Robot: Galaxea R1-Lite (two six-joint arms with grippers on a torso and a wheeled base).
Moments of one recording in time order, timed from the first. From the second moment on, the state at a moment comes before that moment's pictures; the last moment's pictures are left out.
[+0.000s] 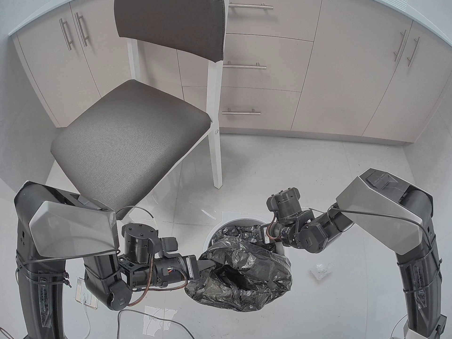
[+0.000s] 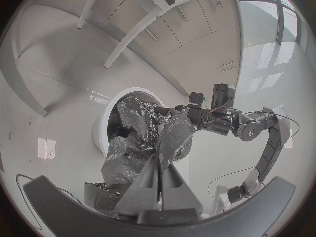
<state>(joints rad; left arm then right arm) -0.48 2.34 -0.48 -1.39 -0.50 -0.64 0.54 2.49 -1.30 -0.44 -0.33 0.20</state>
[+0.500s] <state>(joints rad) -0.48 2.34 -0.48 -1.39 -0.50 -0.64 0.53 2.56 -1.35 -0.44 -0.33 0.19</state>
